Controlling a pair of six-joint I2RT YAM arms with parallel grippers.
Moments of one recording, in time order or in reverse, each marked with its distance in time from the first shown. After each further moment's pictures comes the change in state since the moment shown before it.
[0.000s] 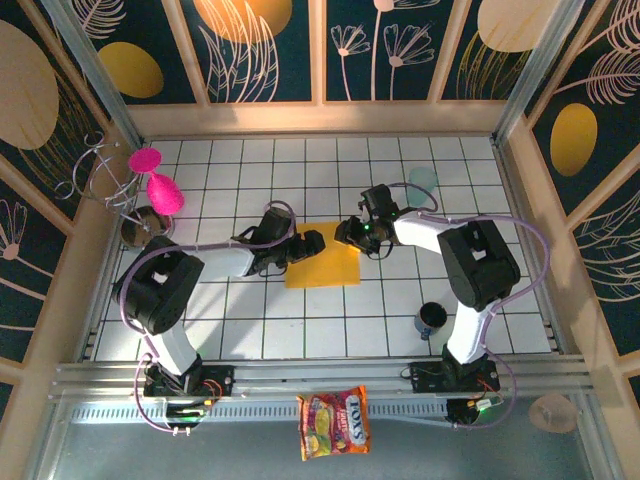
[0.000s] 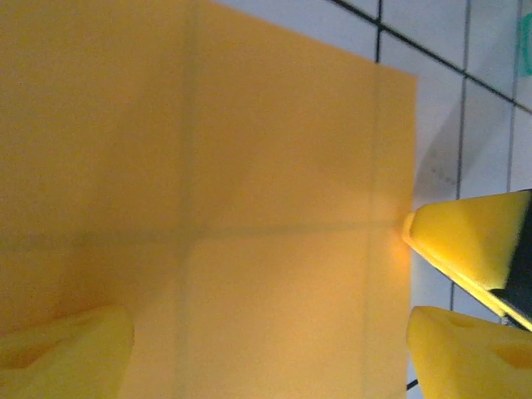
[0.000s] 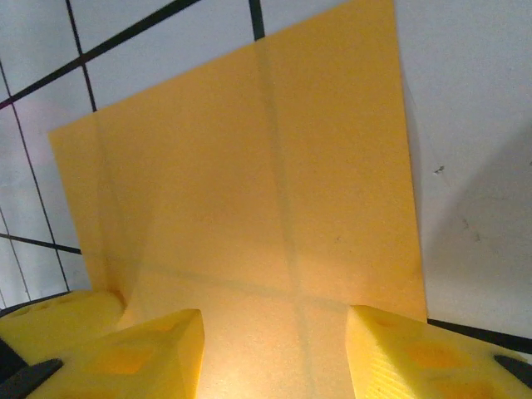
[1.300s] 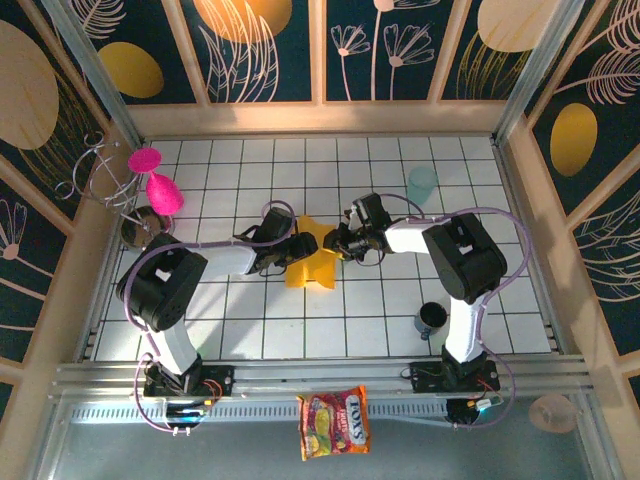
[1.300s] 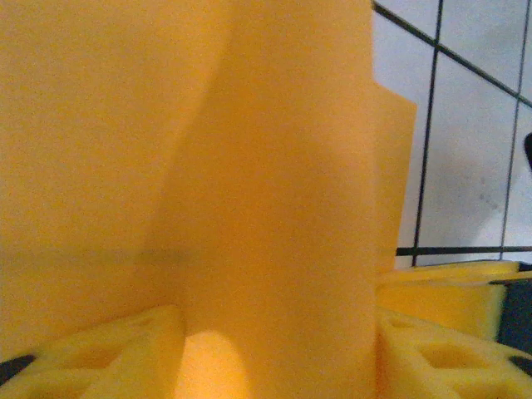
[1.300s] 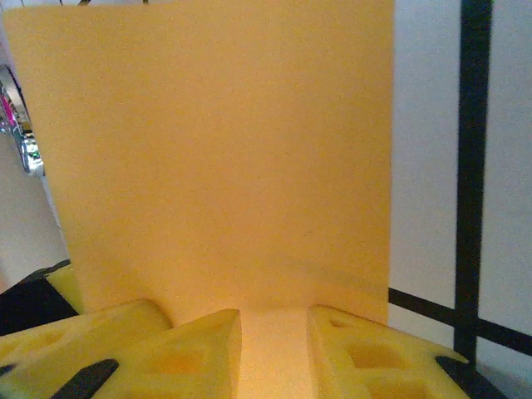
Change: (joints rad) left arm 0.000 0.022 0.018 -0.047 -0.075 -0.022; right arm 0.041 0.076 -0.060 0.245 -0.208 0.124
